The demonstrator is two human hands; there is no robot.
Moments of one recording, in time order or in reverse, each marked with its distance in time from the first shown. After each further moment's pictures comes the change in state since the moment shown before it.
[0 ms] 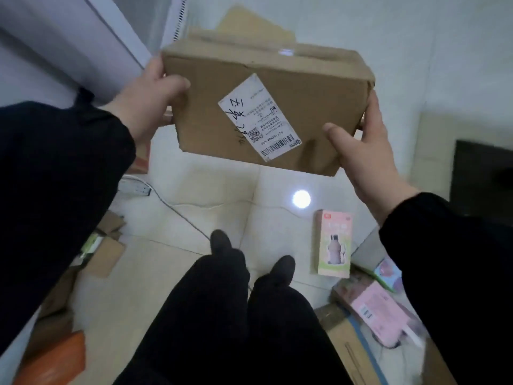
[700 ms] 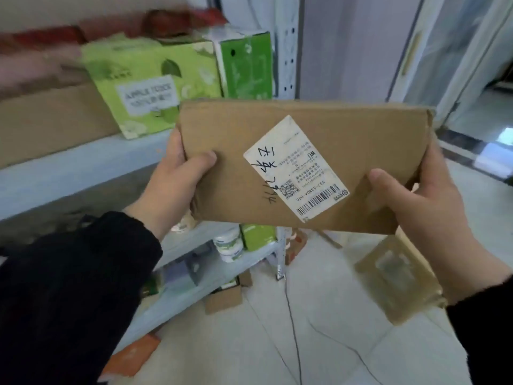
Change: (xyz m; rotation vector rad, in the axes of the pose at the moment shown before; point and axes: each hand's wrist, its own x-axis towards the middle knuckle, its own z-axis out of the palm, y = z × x) left_hand -0.501 0.000 -0.365 -0.265 0.879 0.492; right_hand -0.312 -0.331 0.264 -0.074 -0.361 -0.840
